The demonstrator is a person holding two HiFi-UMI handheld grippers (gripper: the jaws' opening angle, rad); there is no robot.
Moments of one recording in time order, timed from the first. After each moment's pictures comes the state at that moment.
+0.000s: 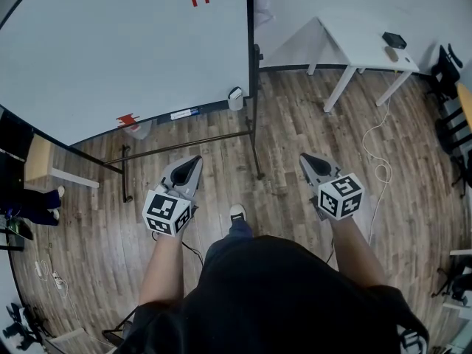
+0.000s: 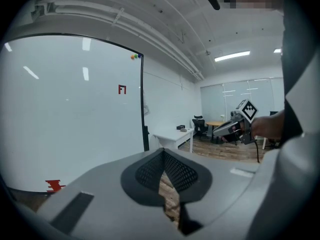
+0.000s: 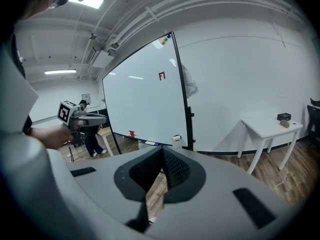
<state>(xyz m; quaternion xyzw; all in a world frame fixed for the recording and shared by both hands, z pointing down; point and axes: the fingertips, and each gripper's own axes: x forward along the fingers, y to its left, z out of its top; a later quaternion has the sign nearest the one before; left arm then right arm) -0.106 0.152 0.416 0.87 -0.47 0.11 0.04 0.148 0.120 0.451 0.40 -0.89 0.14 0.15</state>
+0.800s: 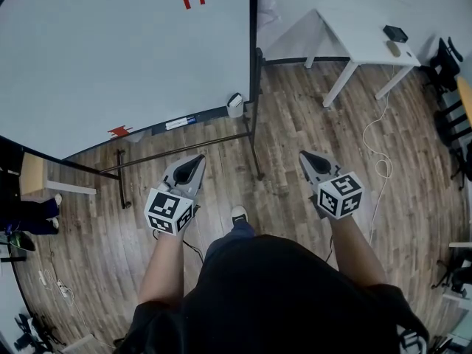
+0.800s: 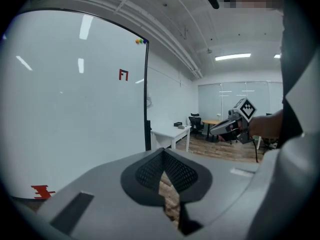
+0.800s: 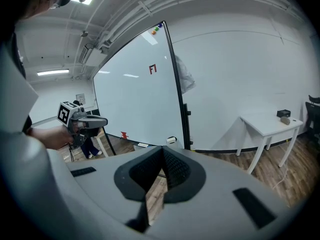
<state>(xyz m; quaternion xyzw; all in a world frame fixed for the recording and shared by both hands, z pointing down) -0.119 0.066 0.442 0.89 -0.44 0.12 0.07 0.125 0.043 0.469 0.42 -0.88 0.16 0.16</state>
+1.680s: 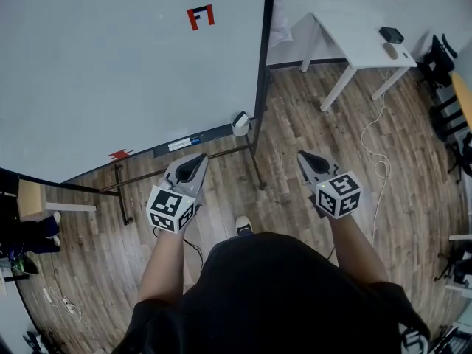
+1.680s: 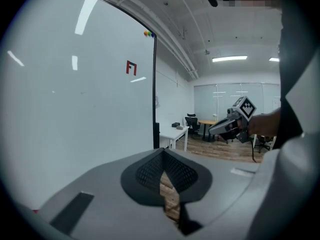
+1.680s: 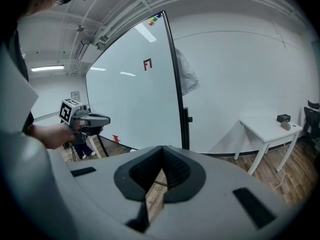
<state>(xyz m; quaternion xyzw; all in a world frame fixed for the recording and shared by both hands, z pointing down) -0.154 -0.027 0.440 0.90 -0.41 0.12 0.06 0.080 -0.032 0.462 0.44 -0.87 0.15 0.17</state>
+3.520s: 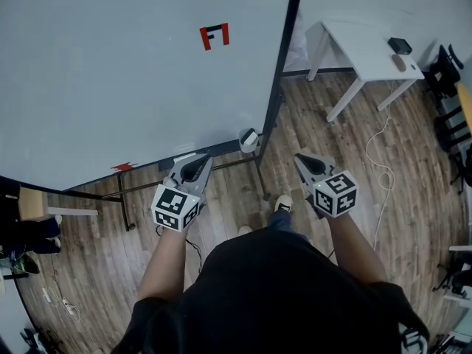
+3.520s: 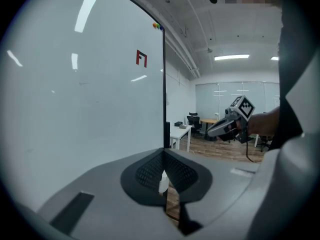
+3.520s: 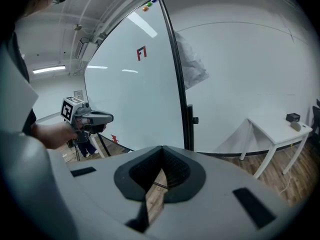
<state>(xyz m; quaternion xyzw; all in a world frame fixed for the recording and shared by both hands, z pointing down) -0.167 -0.092 0.446 0.90 -0.41 0.13 0.06 0.050 -0.100 0.476 0.41 -0.88 0.16 0.18</state>
